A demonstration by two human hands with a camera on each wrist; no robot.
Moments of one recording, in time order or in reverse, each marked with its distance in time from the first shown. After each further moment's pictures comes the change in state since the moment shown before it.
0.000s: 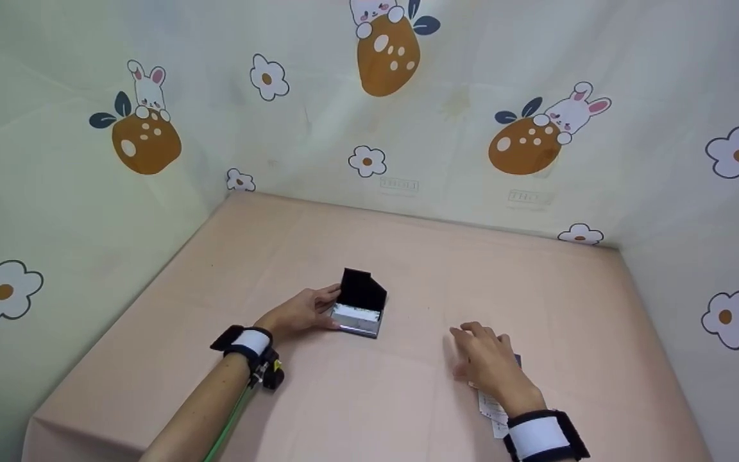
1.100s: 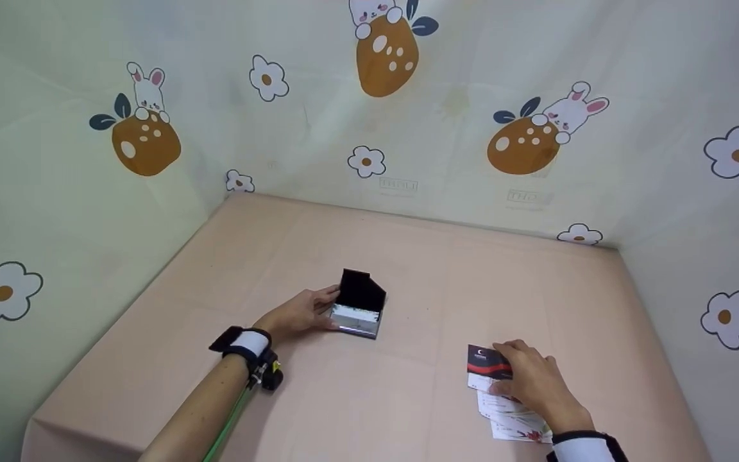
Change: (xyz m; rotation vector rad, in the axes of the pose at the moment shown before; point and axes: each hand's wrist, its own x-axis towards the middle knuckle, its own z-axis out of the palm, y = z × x) left_hand 0.000 -0.003 0.000 0.002 -0.001 -0.022; right_hand -0.032 0.049 -0.008 0.091 -0.166 0.274
